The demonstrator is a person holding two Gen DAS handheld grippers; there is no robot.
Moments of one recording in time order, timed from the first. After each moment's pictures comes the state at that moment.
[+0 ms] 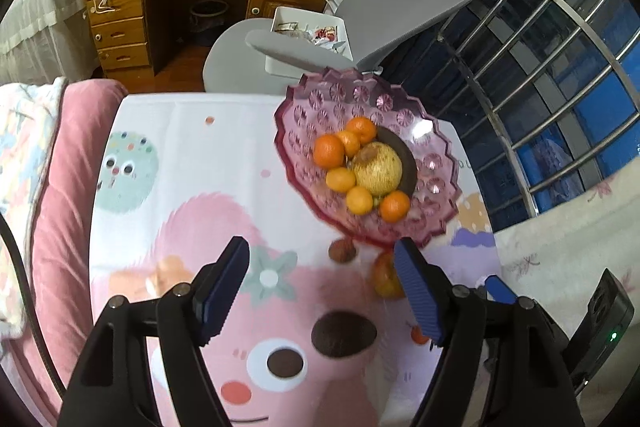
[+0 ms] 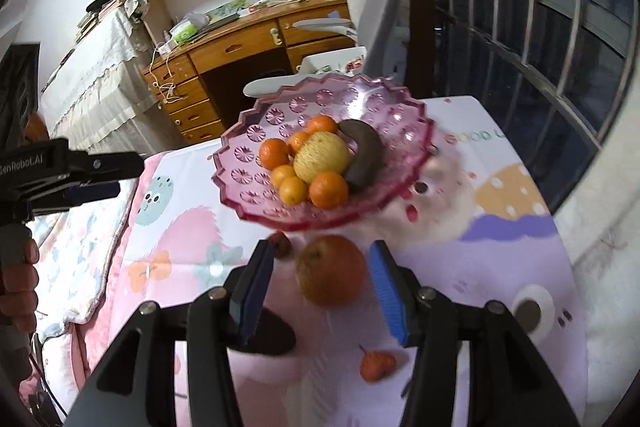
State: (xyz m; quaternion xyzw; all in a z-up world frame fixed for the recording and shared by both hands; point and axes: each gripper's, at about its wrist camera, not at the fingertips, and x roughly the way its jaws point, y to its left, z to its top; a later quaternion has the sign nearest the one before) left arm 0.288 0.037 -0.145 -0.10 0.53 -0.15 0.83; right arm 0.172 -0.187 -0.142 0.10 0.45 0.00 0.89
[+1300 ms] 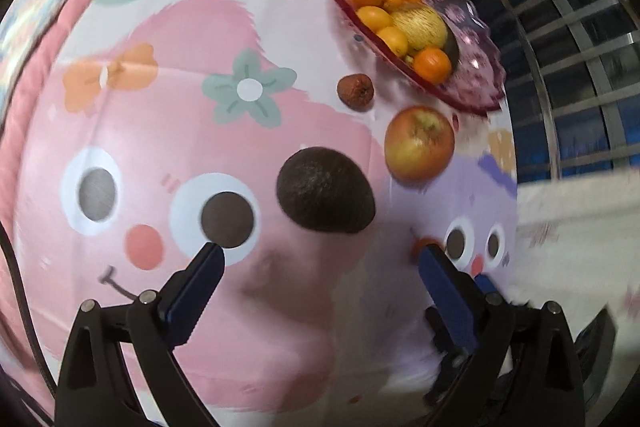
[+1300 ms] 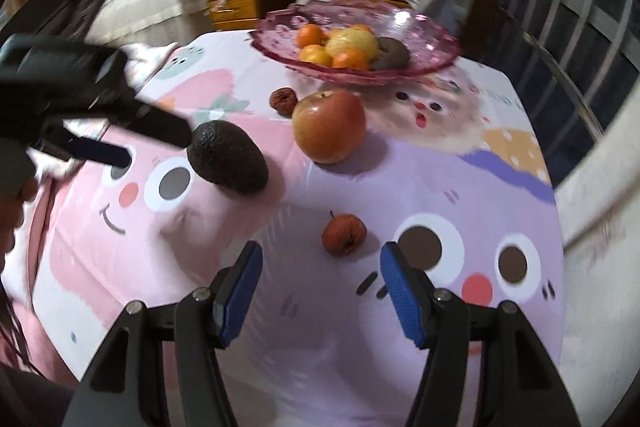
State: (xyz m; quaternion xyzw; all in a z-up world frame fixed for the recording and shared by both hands) left arm 0.207 -0.007 -0.249 -0.21 0.64 -0.07 0.74; right arm 0.093 -0.188 -0.204 -0.06 0.50 0.11 0.86
